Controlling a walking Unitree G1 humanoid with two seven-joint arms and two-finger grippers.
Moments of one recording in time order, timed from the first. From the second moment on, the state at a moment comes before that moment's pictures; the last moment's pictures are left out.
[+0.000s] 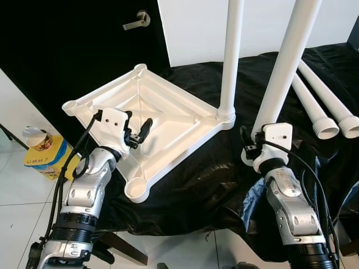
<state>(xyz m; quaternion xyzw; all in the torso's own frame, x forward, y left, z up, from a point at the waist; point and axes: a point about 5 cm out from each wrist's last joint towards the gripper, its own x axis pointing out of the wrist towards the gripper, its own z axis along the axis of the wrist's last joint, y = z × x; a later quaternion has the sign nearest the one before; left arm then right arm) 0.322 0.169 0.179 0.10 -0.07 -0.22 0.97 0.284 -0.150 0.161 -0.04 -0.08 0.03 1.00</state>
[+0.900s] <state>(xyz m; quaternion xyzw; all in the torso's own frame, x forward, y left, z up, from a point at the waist) 0.320 0.197 0.154 0.25 -0.01 -0.21 0.95 0.290 -0.143 0.167 -0.03 -0.09 0.05 0.99</state>
